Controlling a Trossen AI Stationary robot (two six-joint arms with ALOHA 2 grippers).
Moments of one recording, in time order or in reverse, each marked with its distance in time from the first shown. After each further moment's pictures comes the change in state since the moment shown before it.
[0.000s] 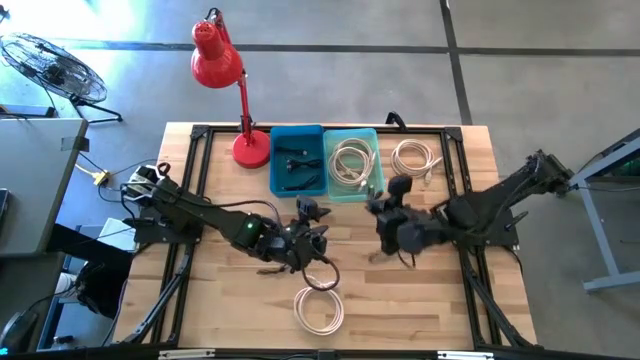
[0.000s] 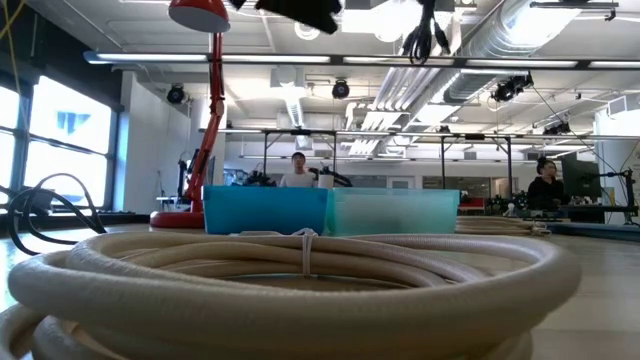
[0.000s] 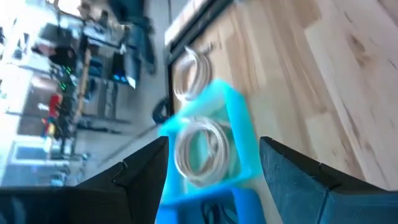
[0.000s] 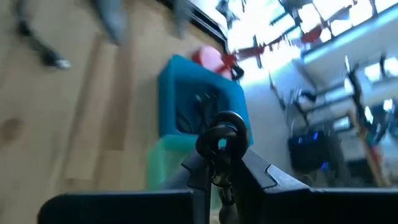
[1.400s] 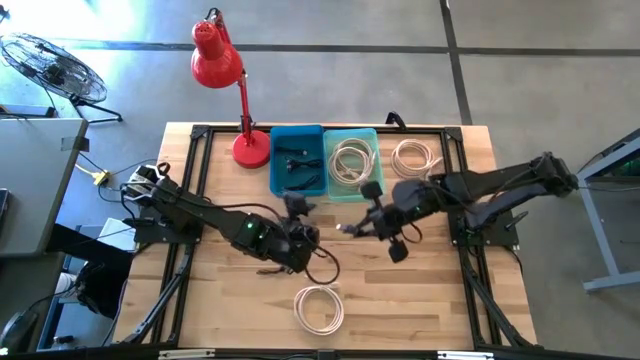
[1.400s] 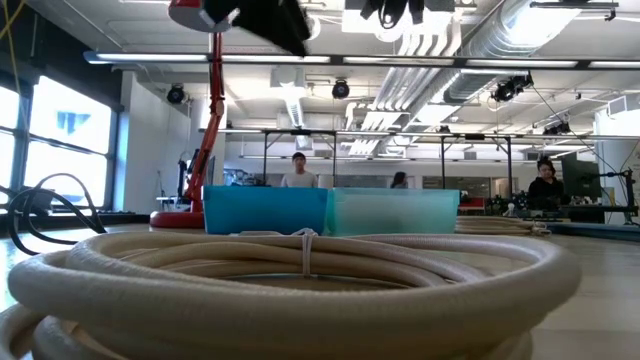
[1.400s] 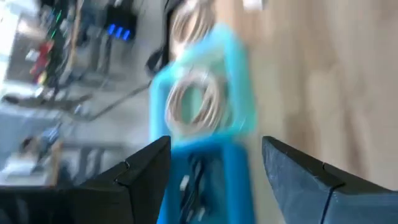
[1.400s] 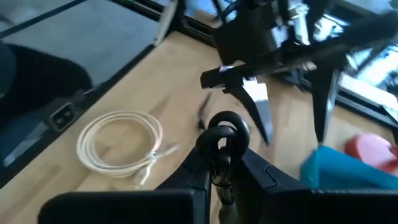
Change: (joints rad) left arm 0.000 -0.001 0.000 -0.239 -0.049 -0.289; right arm -0.227 -0.027 0.000 0.238 -0.921 -0.082
